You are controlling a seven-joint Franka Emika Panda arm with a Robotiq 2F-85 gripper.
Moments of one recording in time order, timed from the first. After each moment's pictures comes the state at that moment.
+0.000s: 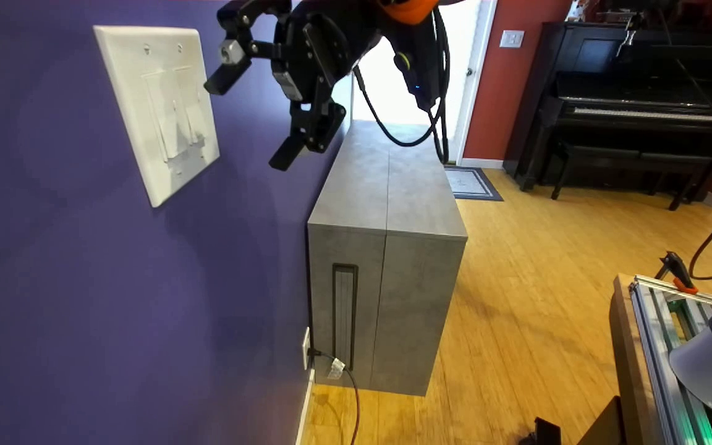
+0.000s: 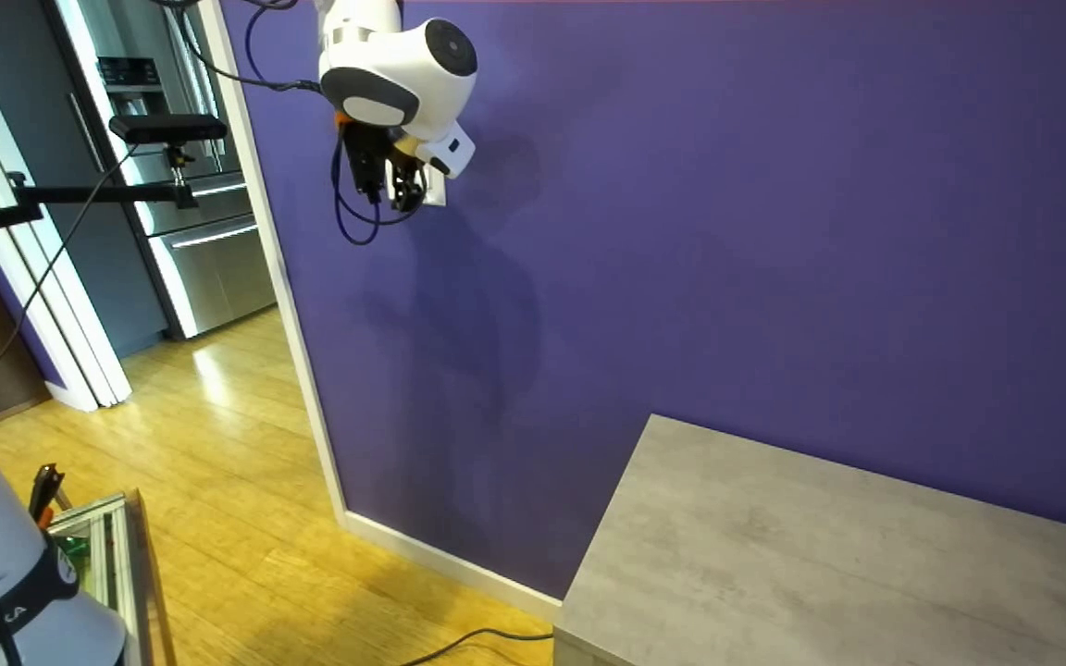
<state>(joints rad) 0.18 0.08 0.10 -2.00 1.13 2.16 -0.20</state>
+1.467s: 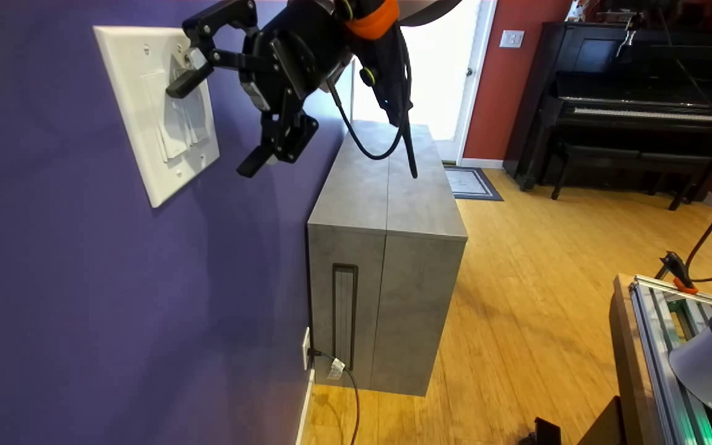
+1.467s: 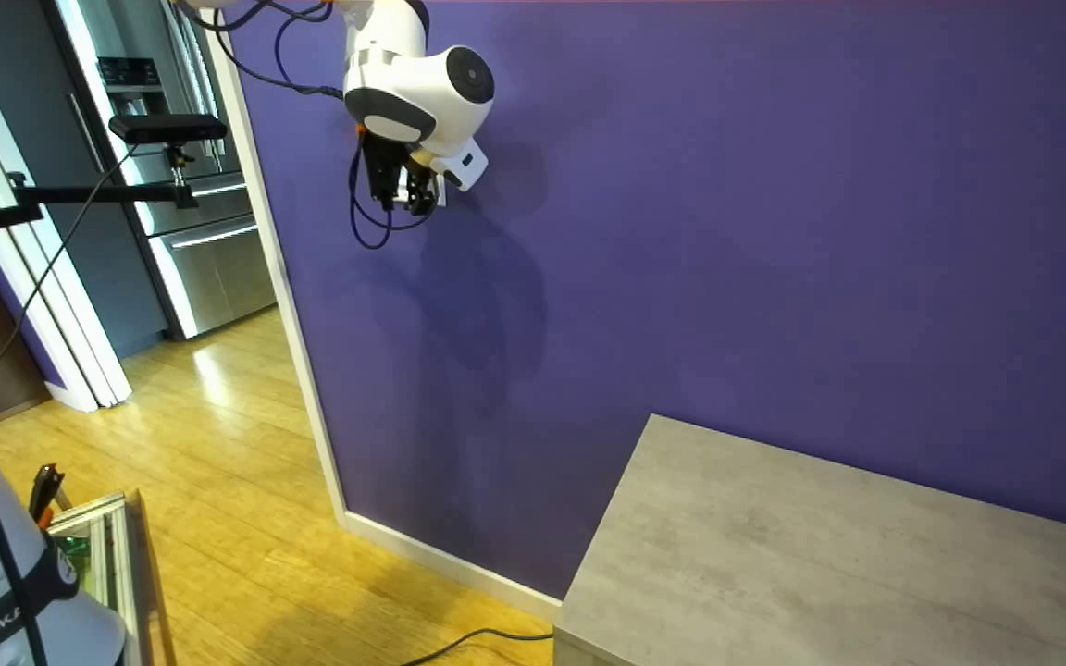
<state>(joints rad) 0.17 0.18 0.10 -1.91 1.21 2.16 -0.21</state>
